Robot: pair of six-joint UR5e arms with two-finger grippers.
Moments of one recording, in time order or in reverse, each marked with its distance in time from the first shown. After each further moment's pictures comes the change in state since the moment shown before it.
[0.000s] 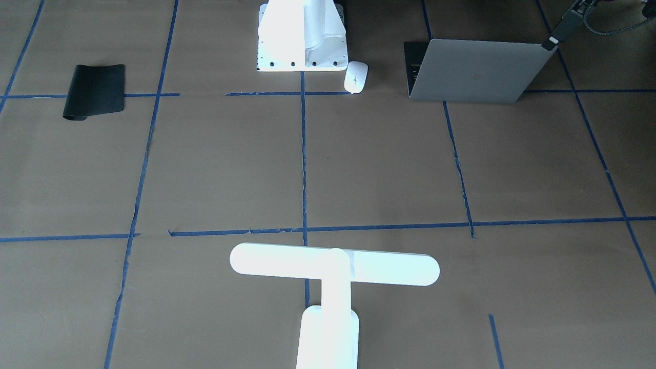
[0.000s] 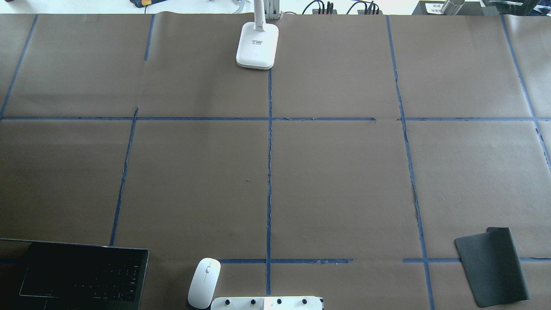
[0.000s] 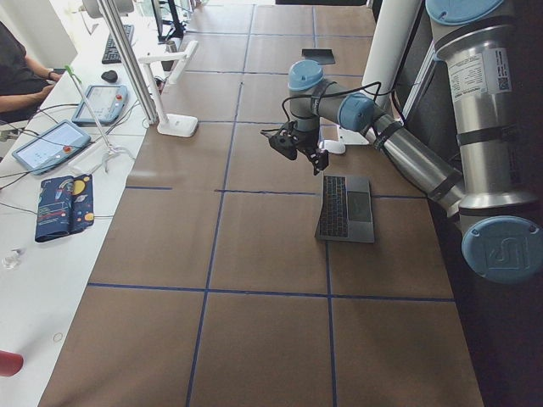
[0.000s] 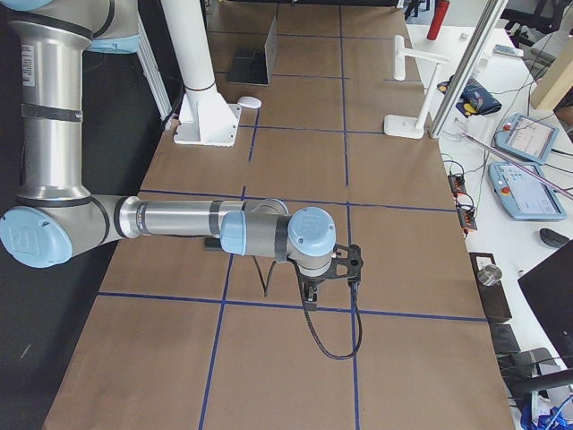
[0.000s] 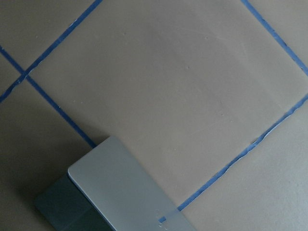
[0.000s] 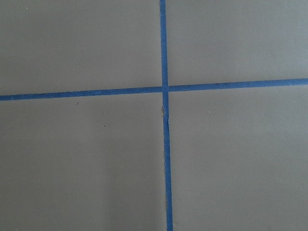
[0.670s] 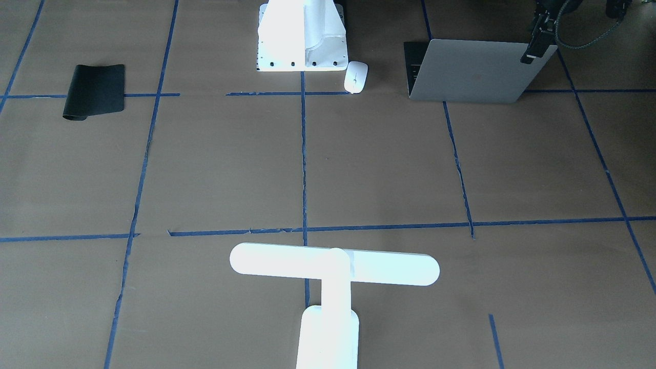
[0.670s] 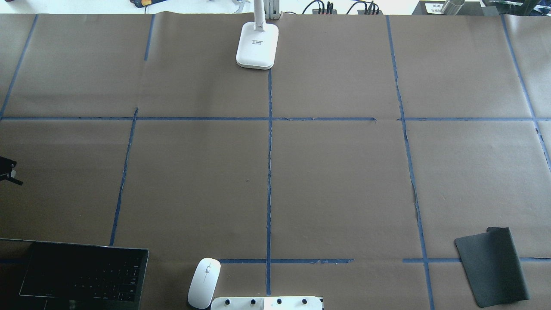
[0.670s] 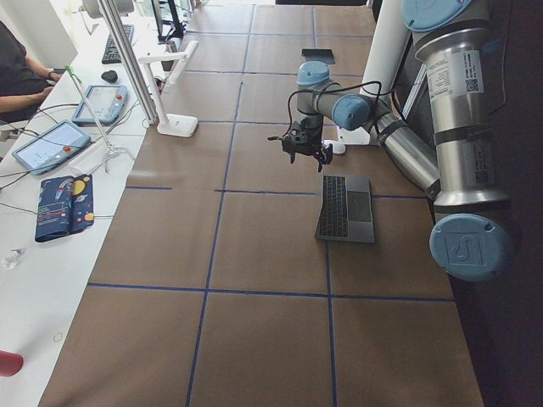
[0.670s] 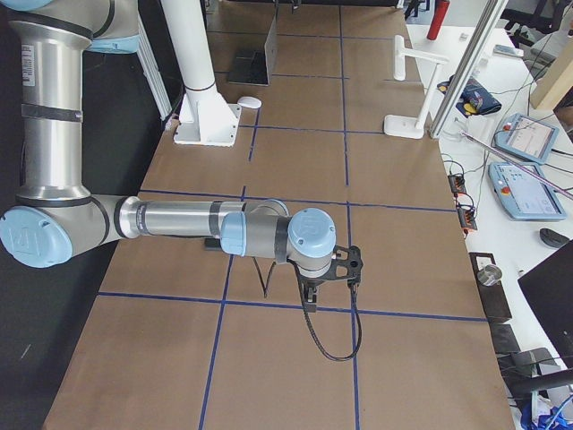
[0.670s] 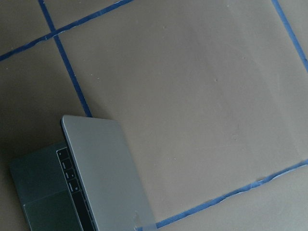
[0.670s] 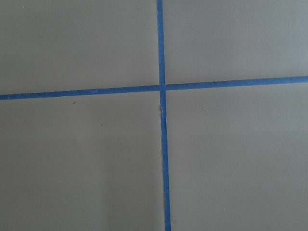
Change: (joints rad) left arm 0.226 -0.014 -0.010 -0.051 0.208 -0.495; right arm 0.000 0.000 -0.004 0.000 -0.003 0.001
